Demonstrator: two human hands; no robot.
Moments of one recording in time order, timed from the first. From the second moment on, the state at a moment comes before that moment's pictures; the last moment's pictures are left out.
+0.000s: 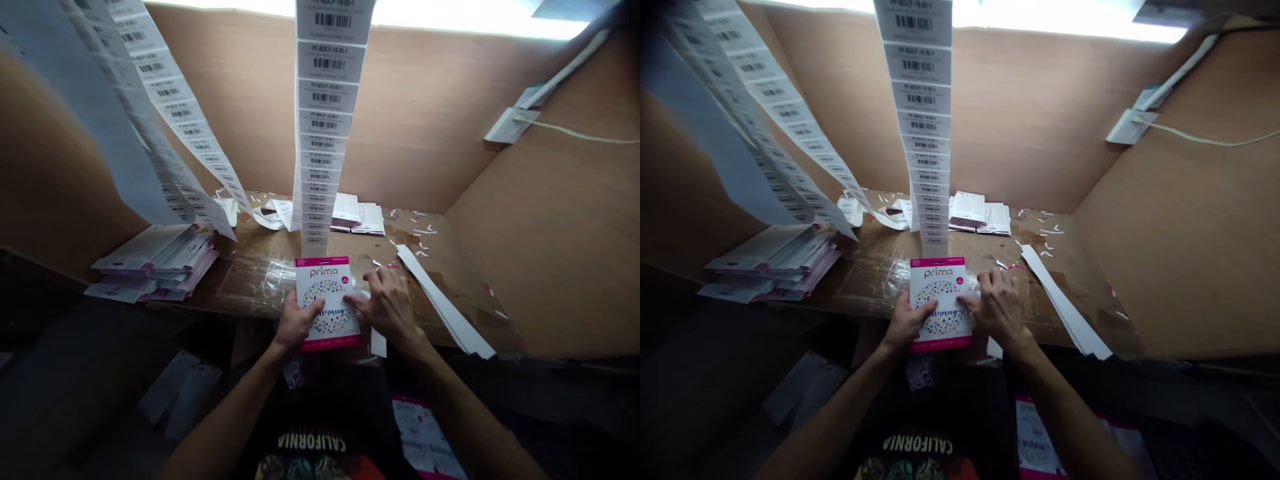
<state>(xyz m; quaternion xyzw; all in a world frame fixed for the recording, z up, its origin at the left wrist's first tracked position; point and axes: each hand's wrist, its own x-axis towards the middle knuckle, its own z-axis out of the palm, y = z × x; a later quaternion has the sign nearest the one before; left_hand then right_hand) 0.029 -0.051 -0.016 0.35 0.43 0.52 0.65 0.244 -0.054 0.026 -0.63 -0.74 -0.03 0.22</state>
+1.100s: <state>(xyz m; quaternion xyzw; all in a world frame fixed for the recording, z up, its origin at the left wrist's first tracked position) 0.012 -0.093 -0.018 0.08 0.32 0.41 0.85 0.193 -0.104 -0.026 -0.50 -0.28 0.59 0.56</state>
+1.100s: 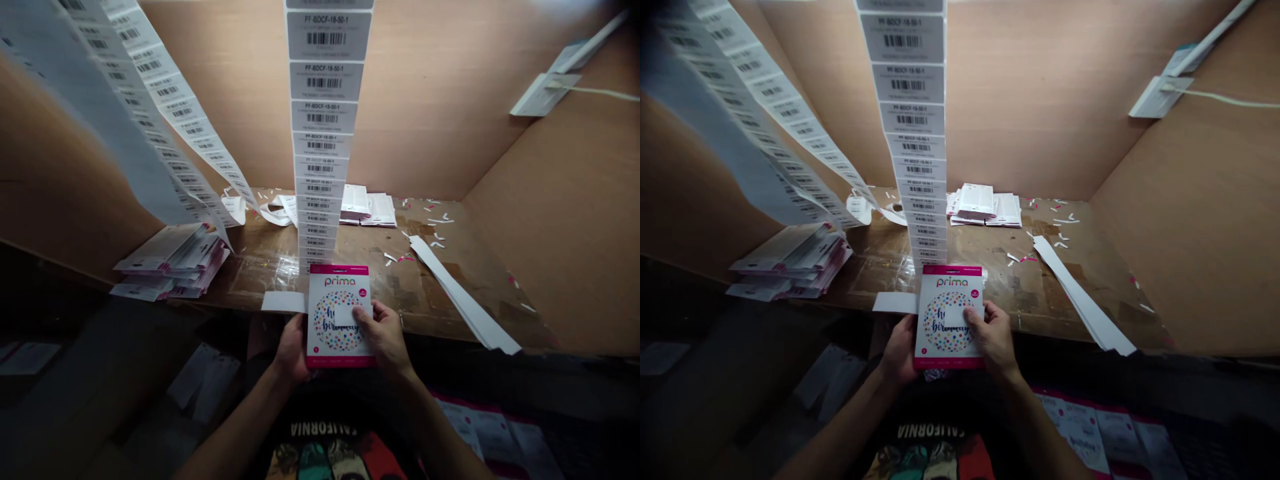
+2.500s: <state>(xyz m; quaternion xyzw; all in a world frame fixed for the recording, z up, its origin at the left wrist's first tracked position) -0.009 -0.105 -0.013 0.33 0.46 0.46 0.69 0.161 -0.109 -0.018 -0.49 -0.42 0.53 0.55</state>
